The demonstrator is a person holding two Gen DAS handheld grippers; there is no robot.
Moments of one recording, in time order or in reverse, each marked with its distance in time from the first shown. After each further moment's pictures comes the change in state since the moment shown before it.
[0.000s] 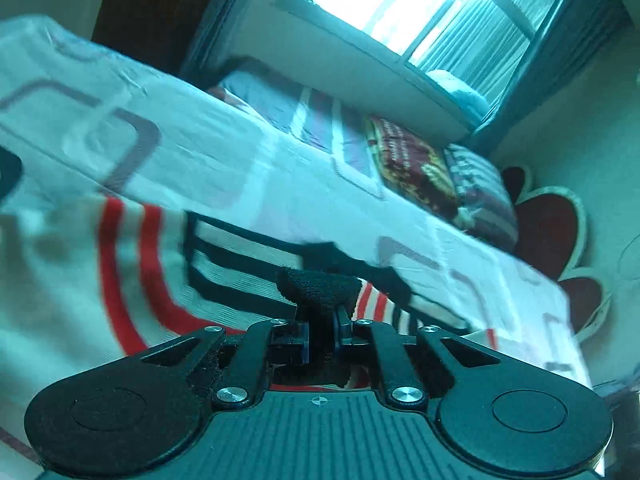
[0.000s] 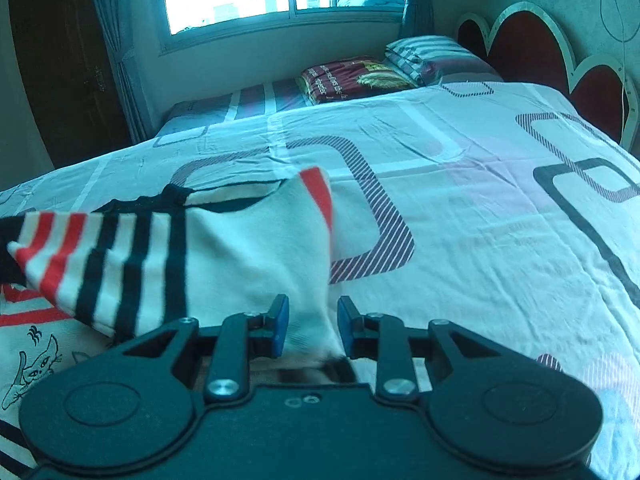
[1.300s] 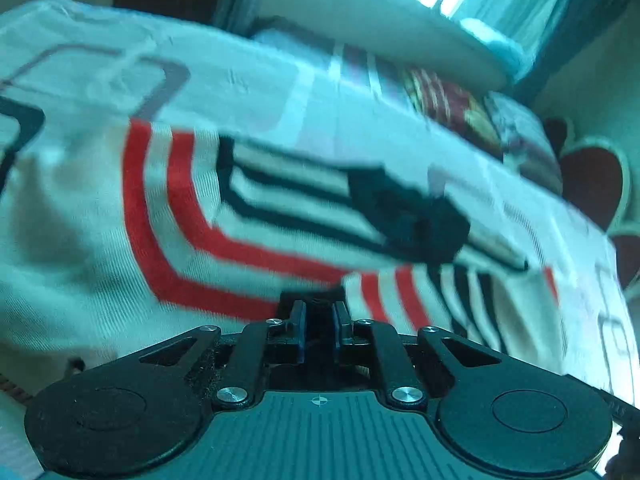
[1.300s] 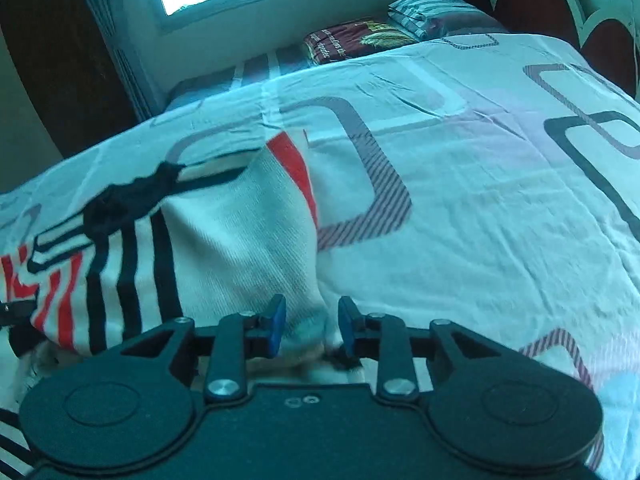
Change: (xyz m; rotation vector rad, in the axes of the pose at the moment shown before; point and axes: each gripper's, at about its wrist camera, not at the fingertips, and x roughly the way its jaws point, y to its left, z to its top) left arm 0.021 -0.002 -0.037 0.037 0.105 0.131; right arm 0.021 -0.027 0.019 0.077 0.077 0.094
